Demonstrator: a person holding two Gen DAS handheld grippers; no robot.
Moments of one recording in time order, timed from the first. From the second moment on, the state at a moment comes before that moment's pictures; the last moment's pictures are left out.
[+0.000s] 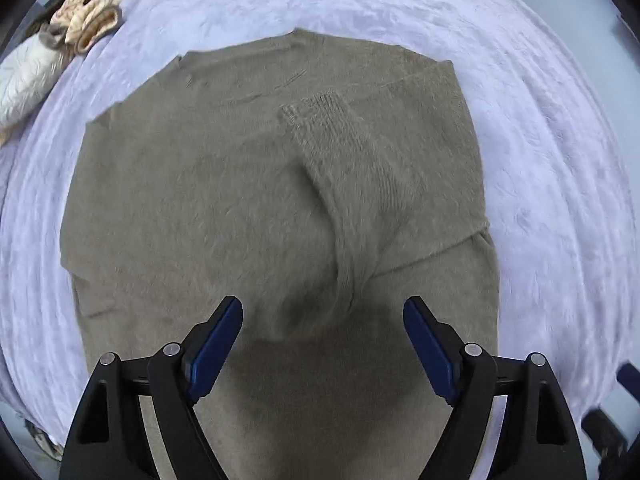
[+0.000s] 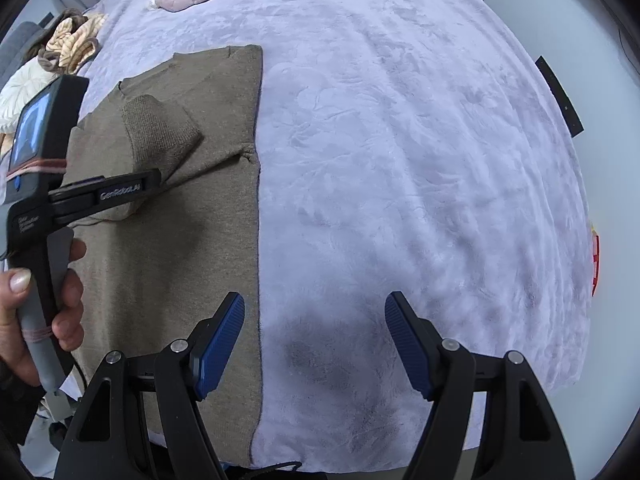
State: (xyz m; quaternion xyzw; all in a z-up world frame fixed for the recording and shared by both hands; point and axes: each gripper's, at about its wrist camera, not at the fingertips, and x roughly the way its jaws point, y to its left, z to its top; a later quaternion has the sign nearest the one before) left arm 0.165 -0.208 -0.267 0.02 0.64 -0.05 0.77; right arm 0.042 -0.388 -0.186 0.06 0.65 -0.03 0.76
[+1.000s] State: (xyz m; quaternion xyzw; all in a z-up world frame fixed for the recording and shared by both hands) left arm 0.159 -0.051 -0.275 -0.01 0.67 0.01 0.74; right arm 0.160 -0.298 -0.266 0.04 0.65 -0.05 0.76
